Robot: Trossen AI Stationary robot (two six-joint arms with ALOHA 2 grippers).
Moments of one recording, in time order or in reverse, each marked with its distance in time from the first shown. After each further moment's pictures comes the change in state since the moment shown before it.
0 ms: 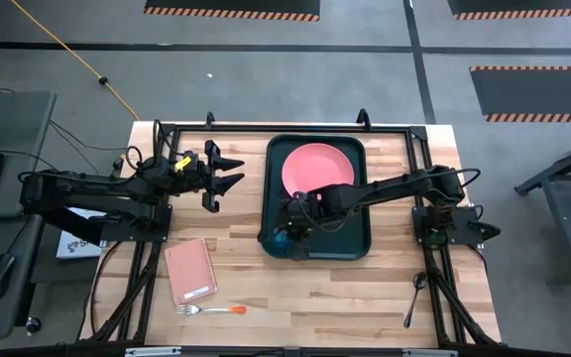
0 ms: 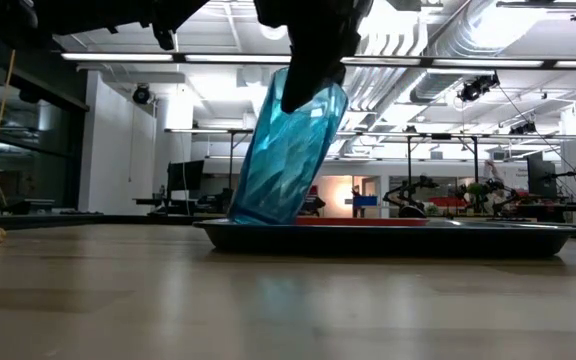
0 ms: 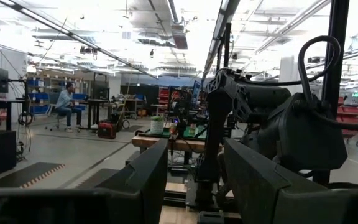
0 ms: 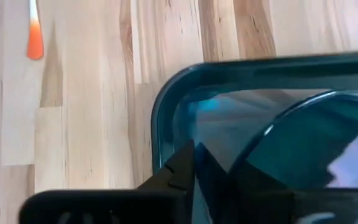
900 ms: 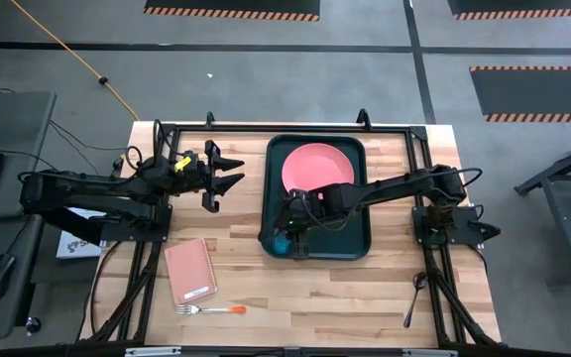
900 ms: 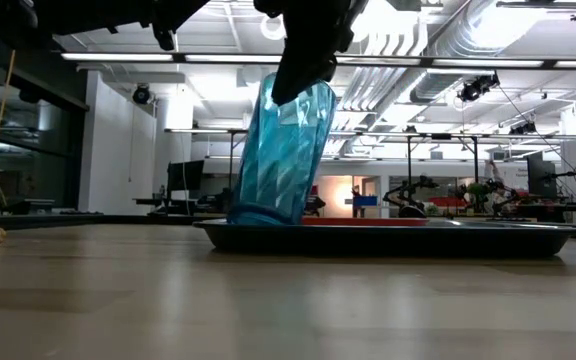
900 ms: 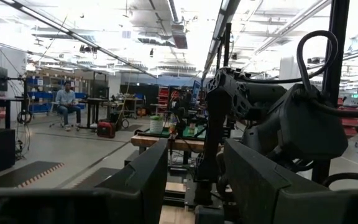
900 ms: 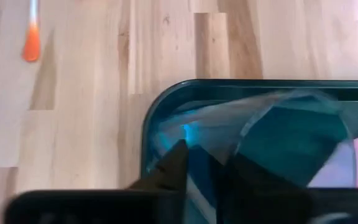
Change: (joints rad) left arm 0.000 0.000 0.000 -0.002 0.000 -0.008; right arm 0.002 -0.013 -0.001 0.031 0.047 -0.089
